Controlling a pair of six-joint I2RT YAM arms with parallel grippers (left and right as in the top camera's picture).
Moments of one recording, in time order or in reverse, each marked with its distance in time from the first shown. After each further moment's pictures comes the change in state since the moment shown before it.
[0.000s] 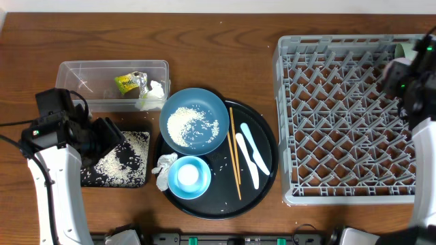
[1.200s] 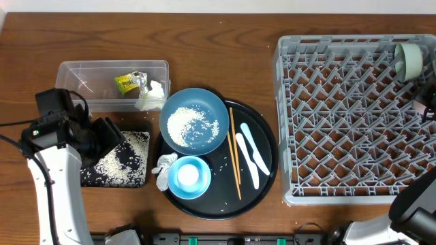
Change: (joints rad) left arm 0.000 0.000 0.000 0.000 0.000 0.000; right arm -0.251 0.282 0.002 0.179 0.020 0.004
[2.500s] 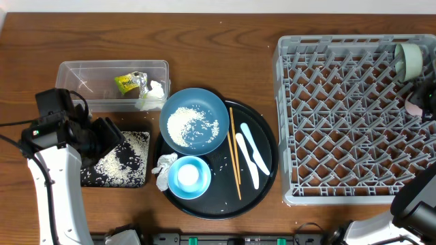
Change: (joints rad) left arm 0.000 0.000 0.000 0.000 0.000 0.000; right arm 0.002 0.034 0.015 -0.062 -0.071 0.014
